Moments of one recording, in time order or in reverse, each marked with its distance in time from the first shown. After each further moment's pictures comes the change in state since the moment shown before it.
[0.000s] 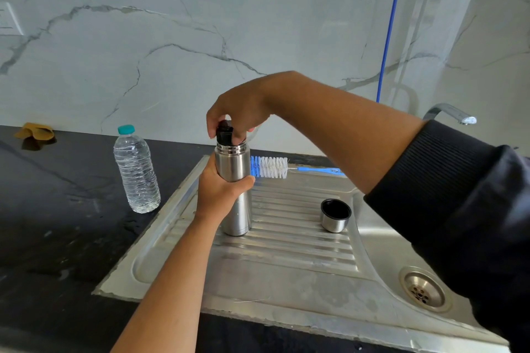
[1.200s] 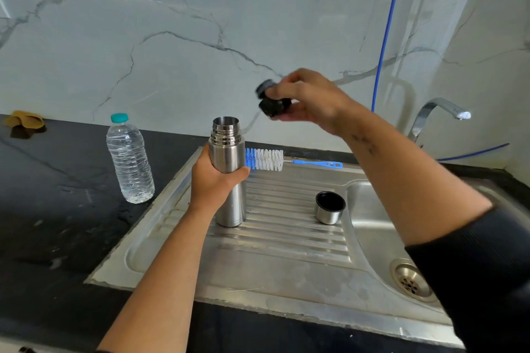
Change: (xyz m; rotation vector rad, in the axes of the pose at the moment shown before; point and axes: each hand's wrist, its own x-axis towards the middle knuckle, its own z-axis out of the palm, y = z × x) left_hand -0.003 0.005 -0.003 -0.005 0.020 0.030; right_hand -0.067 0.062 0.056 1.262 0.665 0.208
